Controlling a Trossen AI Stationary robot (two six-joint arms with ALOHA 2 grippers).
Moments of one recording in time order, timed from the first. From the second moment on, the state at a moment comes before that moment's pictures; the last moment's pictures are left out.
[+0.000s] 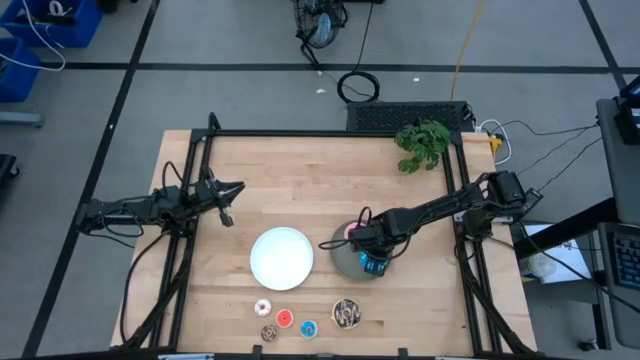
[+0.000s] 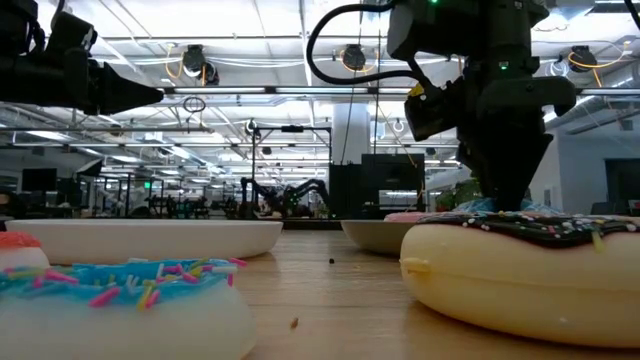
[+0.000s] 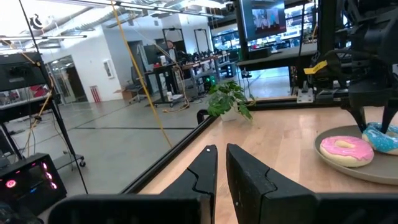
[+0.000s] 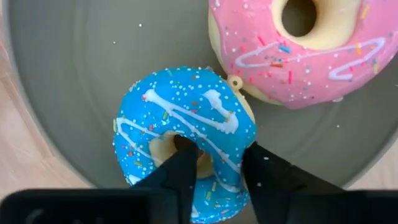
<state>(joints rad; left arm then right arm) 0.01 0.01 0.01 0.08 -0.42 0.22 0.20 1.73 1.08 -0.83 -0.06 0.52</state>
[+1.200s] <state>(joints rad) 0.01 0.01 0.01 0.08 -0.42 0.22 0.37 1.53 1.18 -0.65 0.08 0.54</state>
